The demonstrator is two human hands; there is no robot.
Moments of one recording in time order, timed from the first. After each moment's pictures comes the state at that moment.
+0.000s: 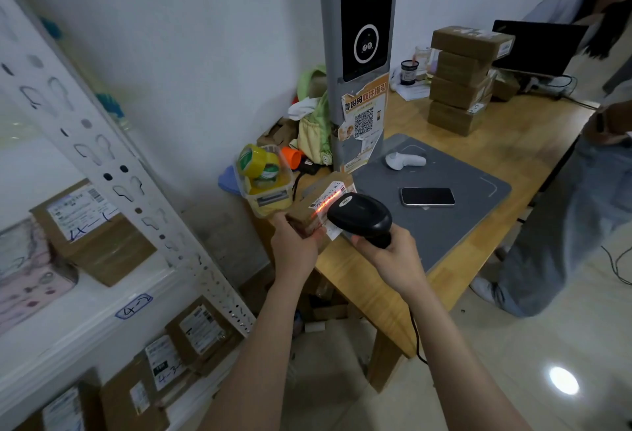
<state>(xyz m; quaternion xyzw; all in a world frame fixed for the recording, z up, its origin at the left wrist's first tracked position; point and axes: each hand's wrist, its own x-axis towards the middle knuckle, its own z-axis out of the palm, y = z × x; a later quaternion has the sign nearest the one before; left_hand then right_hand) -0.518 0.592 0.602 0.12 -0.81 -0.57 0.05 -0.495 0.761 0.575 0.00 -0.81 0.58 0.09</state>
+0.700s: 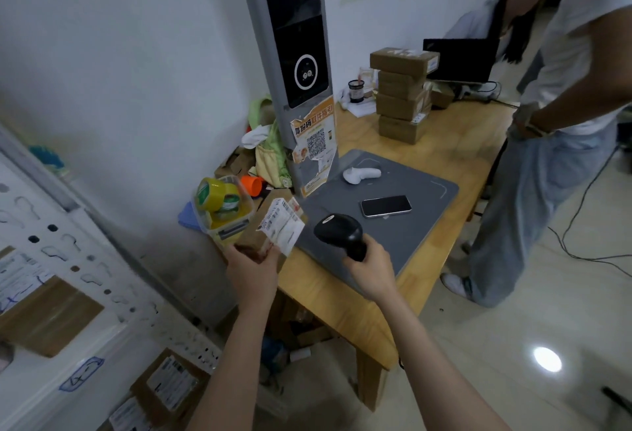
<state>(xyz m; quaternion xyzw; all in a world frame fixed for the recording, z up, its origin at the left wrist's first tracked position) -0.526 0.601 0.600 0.16 -0.78 -0.60 0.10 -0.506 0.788 0.549 -0.13 -0.82 0.55 0.09</state>
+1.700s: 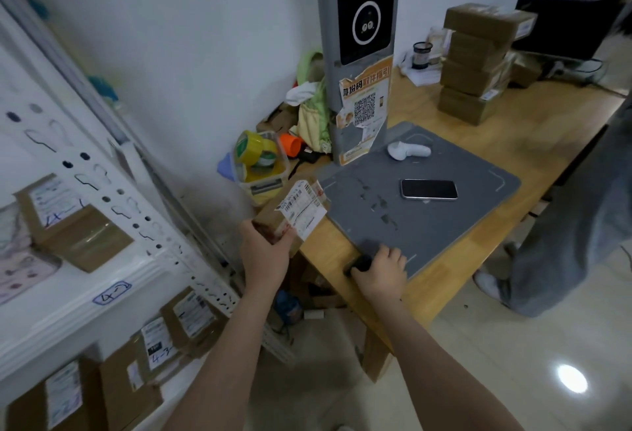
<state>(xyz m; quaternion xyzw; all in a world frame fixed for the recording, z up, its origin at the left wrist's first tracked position) -0.506 0.593 0.586 0.21 -0.84 -0.49 0.11 -0.528 0.771 0.446 -0.18 -0.93 0.30 -0.06</state>
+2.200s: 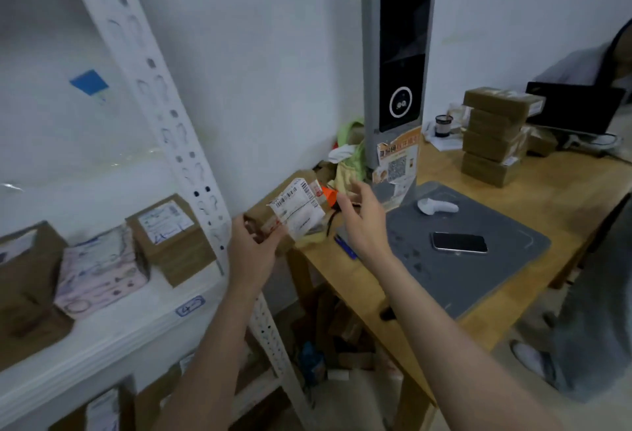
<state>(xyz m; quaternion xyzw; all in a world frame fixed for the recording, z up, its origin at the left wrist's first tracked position) -0.477 0.506 0.682 0.12 -0.80 -0.54 0.22 -0.540 0.680 0.664 0.06 -0.78 0.59 0.18</state>
